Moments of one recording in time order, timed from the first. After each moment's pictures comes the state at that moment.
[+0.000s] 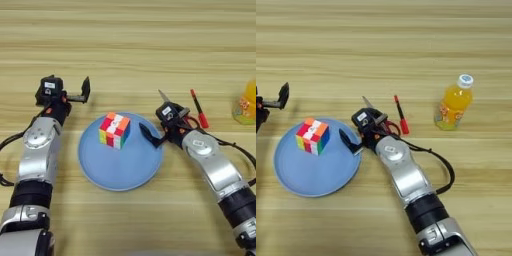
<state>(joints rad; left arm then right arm) -0.32 0.20 0.17 0.41 -0.16 -0.12 -0.21 -0.31 -0.07 0.30 0.26 -0.14 0.22 0.28</state>
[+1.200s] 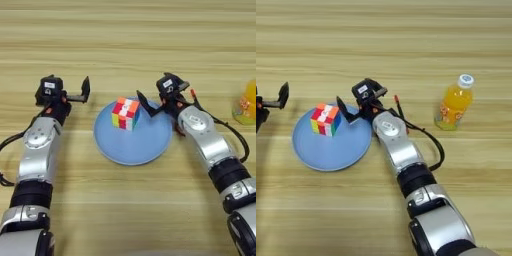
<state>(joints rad) -0.32 0.20 0.17 0.40 -0.16 -0.13 -0.21 -0.52 -0.03 0.16 0.48 -0.09 -0.07 0.23</state>
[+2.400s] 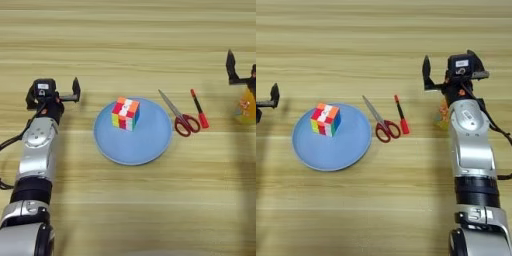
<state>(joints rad) -0.36 0.21 0.19 0.51 -0.11 -0.16 -0.08 -0.36 -0.24 -0.21 0.08 0.02 0.08 0.09</state>
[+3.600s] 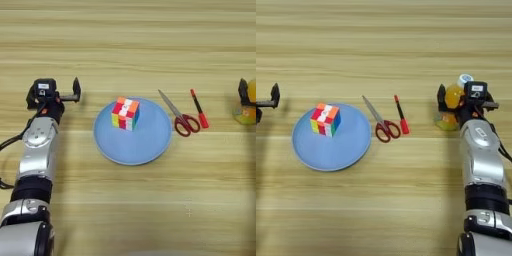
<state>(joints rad) -0.37 0.21 0.19 0.52 -0.12 -0.17 -0.08 -0.35 -0.27 -0.28 0.31 0.12 0.09 0.10</state>
